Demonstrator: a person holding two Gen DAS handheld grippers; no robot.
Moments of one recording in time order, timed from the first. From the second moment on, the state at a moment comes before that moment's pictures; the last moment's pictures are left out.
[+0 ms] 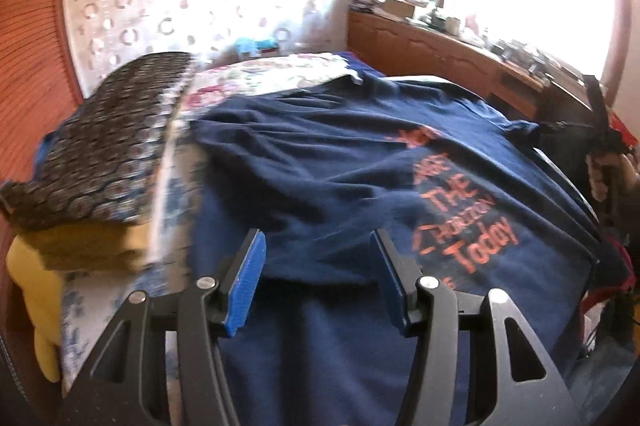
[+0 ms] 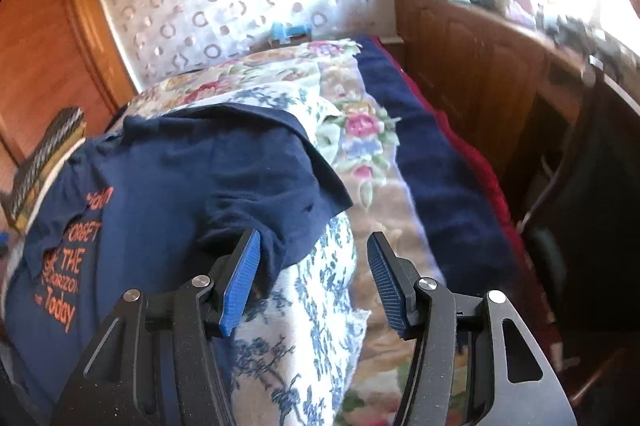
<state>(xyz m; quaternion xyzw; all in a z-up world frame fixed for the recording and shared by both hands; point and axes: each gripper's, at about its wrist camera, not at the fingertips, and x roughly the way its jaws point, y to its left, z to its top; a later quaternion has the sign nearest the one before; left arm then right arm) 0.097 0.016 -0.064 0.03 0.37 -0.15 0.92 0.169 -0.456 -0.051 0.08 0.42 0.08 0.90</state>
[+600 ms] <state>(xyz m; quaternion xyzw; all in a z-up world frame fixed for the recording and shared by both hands) 0.136 -0.012 -0.104 0.04 0.42 -0.14 0.90 0.217 -0.458 -0.072 0.17 0.44 0.11 0.87</state>
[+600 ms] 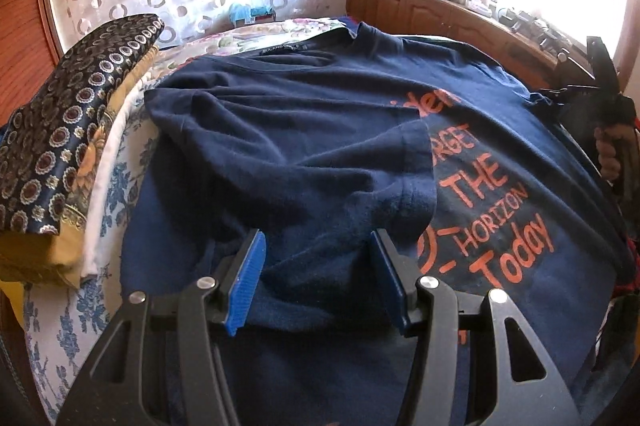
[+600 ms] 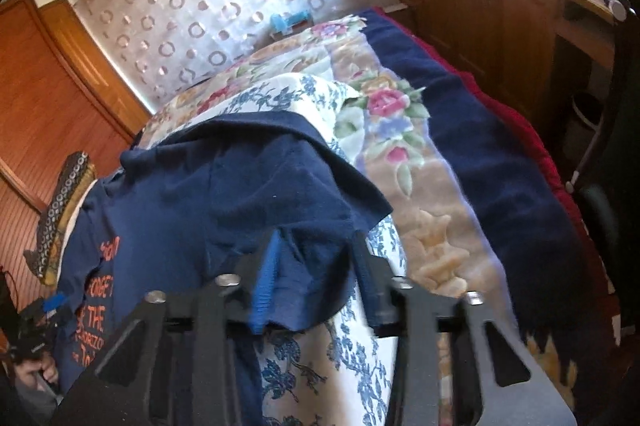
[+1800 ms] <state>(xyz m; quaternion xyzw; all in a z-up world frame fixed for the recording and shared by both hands) 0.132 -0.010 -0.088 0.04 0.40 -0.14 0.91 0.184 -0.326 -0.024 -0.03 0.38 0.20 0.90</state>
